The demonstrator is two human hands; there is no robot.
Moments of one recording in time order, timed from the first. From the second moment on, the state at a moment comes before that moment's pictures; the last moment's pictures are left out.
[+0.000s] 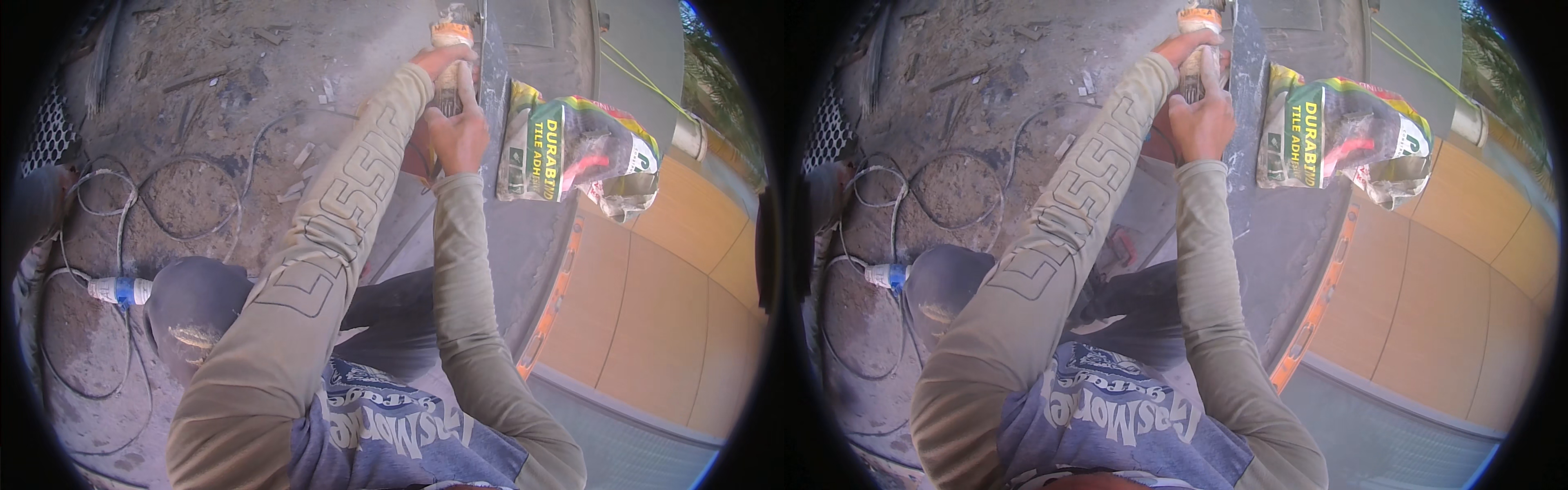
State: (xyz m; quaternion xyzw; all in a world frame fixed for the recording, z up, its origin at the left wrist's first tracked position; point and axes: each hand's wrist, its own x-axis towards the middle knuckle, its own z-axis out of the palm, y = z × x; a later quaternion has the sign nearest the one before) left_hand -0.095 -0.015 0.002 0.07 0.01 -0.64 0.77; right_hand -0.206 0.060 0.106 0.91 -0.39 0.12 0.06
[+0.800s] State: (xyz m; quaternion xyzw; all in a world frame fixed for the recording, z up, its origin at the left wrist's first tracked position) left_hand -0.105 0.004 0.003 0.07 -0.02 -0.63 0.78; right_hand -0.215 0.084 0.113 0.89 -0.46 0.09 0.00
